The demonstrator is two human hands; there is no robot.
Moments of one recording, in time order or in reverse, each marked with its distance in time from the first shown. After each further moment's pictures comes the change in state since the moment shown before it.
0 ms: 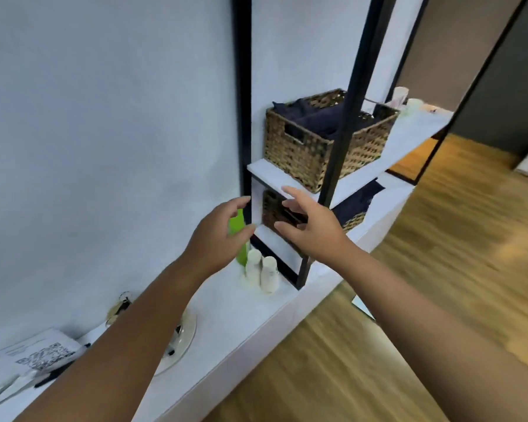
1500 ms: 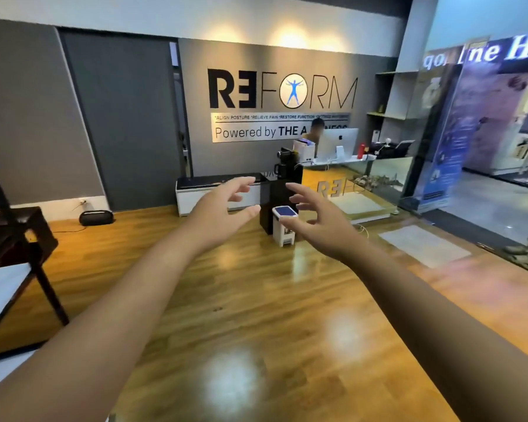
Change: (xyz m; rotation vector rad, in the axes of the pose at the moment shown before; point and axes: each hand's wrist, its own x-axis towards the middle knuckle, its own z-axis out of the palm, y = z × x) left_hand 0.301 0.693 0.643 -0.390 -0.795 0.974; right_hand -0.232 0.287 -0.753 -0.405 1.007 0.558
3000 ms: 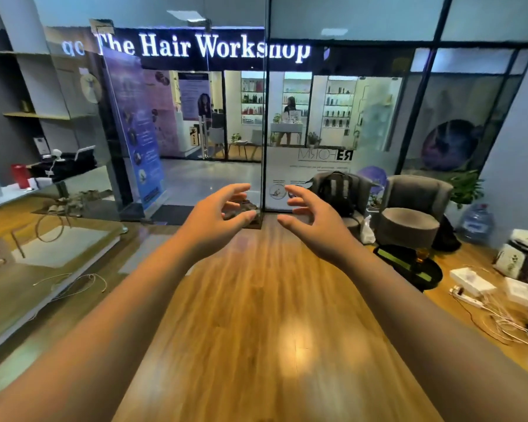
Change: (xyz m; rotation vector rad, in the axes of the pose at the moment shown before) left_hand 0.521 0.274 0.696 -0.529 -0.705 0.689; right_hand 0.030 0.457 -0.535 -0.476 0.820 0.613
